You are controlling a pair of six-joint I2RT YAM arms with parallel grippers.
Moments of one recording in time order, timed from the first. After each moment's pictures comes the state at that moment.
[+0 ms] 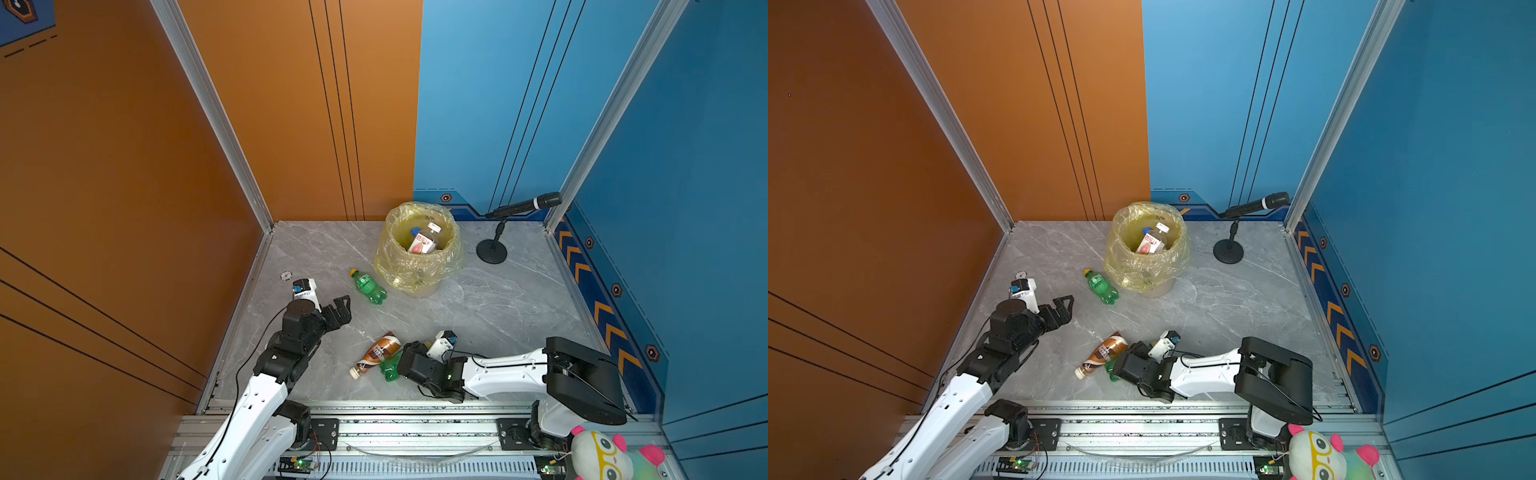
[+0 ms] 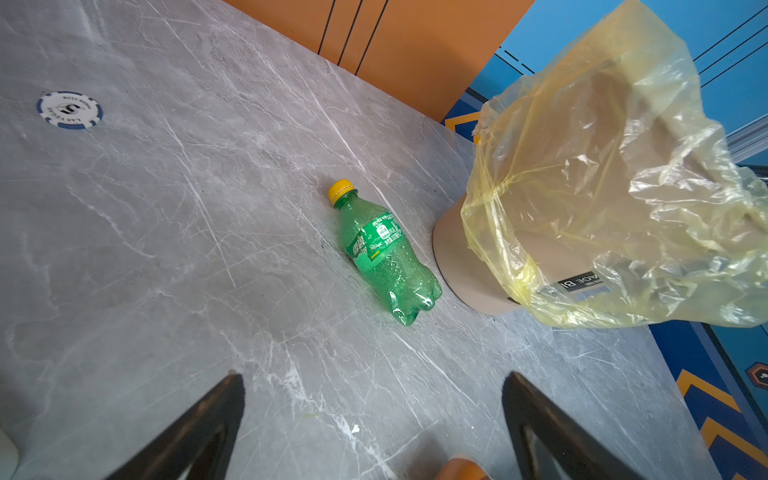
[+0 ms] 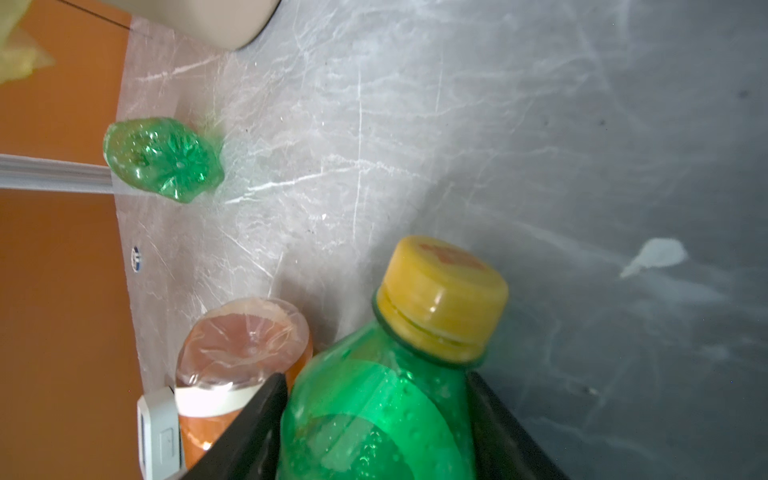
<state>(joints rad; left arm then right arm) -0.26 0.74 0.49 -0.21 -0.02 -0.58 1.25 1.63 0.75 -0.10 0.56 1.83</state>
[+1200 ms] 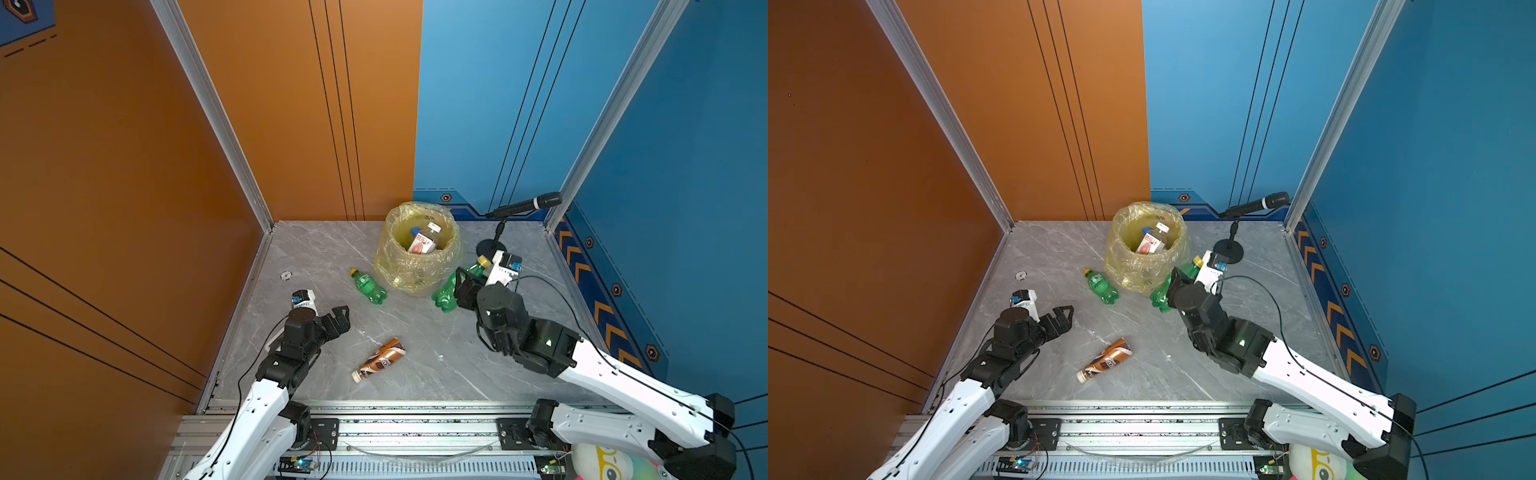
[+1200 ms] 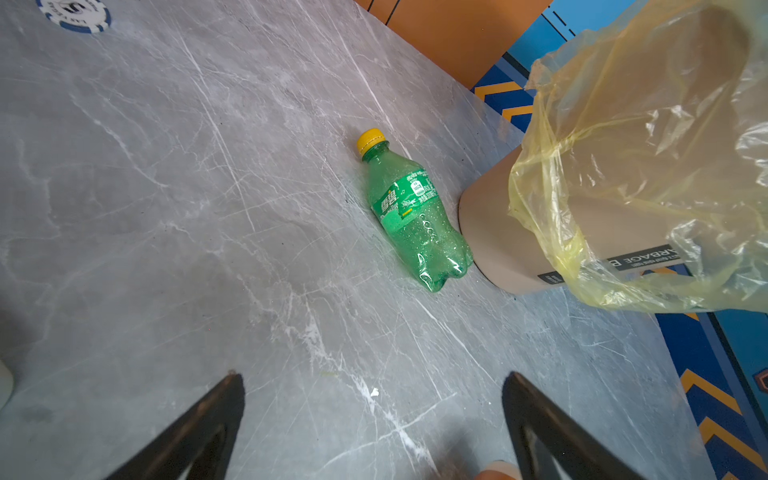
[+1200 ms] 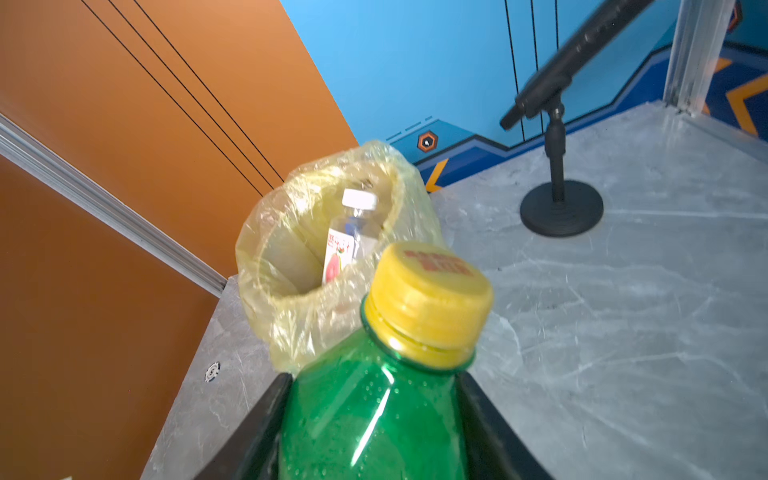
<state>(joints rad) -0.24 0.70 0.39 -0.23 0.01 -0.65 0.91 1.08 1.10 -0.37 0.73 0.73</state>
